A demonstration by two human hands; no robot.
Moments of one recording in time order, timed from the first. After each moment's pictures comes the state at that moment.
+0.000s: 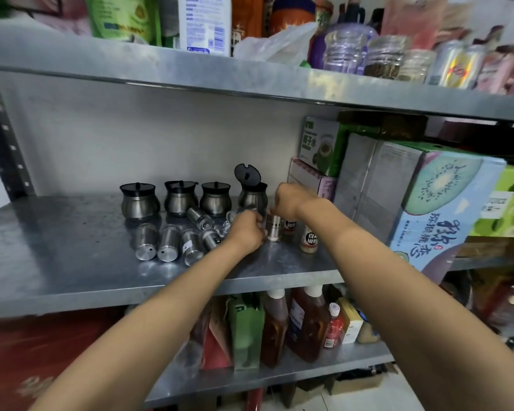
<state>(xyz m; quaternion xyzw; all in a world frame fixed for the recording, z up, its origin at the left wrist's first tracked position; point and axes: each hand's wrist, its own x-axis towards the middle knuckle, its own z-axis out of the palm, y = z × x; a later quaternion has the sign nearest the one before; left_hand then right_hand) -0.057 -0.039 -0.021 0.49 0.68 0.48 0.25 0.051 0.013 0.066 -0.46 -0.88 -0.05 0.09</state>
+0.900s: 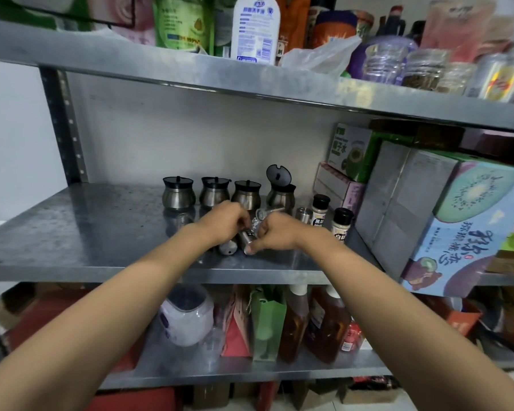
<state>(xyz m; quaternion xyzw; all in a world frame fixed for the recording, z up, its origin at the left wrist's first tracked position) -0.144 -0.133 0.008 0.67 0.70 0.25 -0.01 0.006 -0.054 0.021 -0.35 -0.92 0.19 0.04</state>
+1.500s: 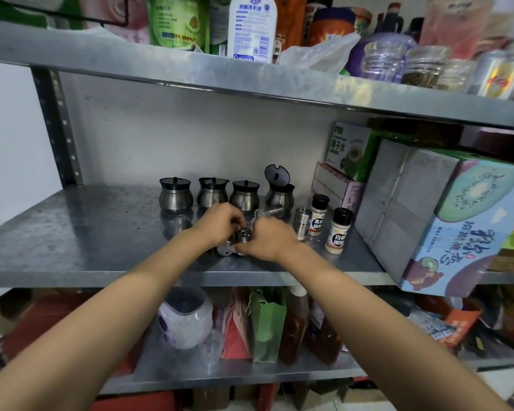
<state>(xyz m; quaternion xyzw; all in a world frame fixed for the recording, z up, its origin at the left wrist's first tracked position) -0.153 -0.129 0.000 0.65 0.70 0.31 0.02 -0.011 -0.074 0.000 -0.37 -0.92 0.01 0.14</state>
